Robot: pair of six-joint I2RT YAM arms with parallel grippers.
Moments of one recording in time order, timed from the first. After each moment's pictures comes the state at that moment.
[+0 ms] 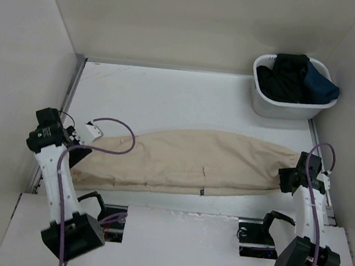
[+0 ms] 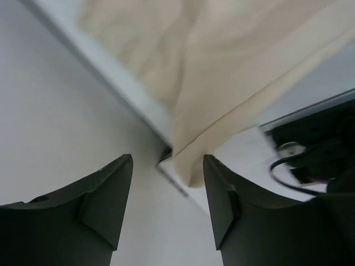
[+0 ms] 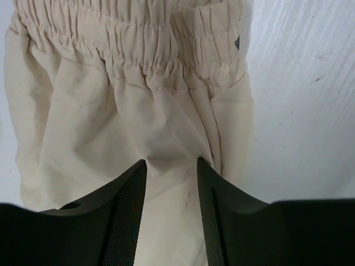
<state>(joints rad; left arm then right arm) 0.51 0.90 1.03 -1.26 0.05 1.24 -0.34 0.86 0.48 -0.64 0.15 1.09</state>
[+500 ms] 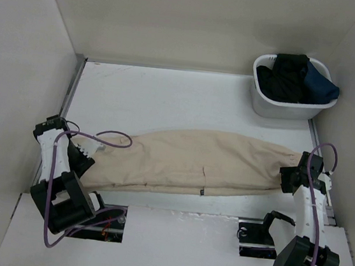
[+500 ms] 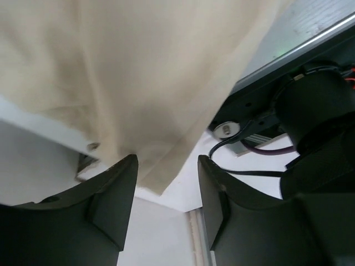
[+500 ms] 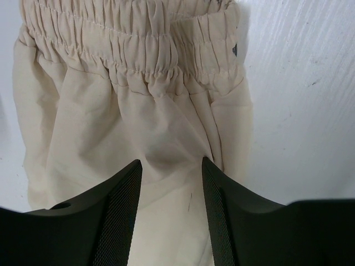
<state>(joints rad) 0.52 1.21 0.86 -1.33 0.01 1.17 -0.36 0.86 0.49 -0.64 0.15 1.09</state>
